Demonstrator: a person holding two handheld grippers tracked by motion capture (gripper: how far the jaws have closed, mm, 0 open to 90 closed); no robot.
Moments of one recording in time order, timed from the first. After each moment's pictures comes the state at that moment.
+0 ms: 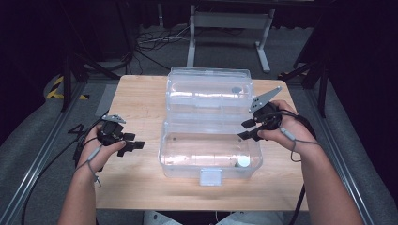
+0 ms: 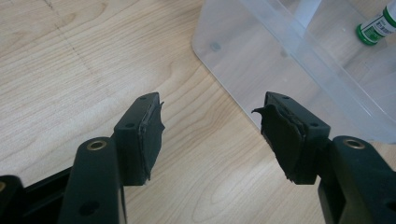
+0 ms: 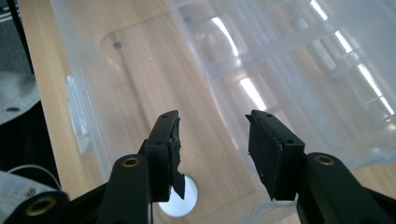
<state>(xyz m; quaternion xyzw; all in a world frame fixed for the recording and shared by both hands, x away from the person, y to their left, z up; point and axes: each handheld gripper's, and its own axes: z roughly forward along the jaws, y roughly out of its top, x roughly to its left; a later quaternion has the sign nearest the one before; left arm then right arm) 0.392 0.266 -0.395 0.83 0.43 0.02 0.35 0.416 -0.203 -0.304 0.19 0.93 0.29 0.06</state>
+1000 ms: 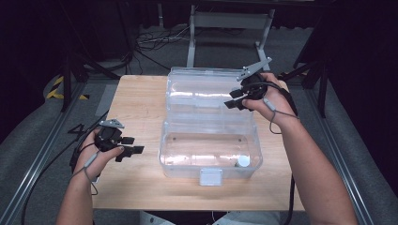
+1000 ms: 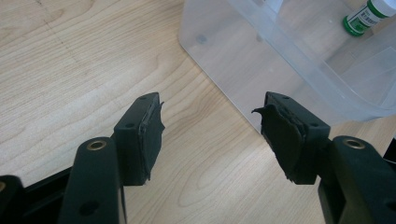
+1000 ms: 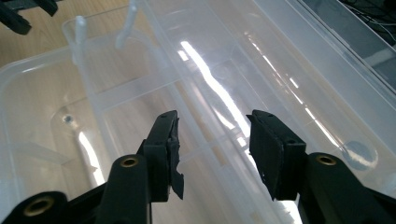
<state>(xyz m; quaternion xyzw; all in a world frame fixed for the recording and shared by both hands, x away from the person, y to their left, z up) 0.377 0.264 -0.391 0.83 0.42 0.02 0.36 0.480 -0.172 -0.276 0.22 0.91 0.34 0.12</state>
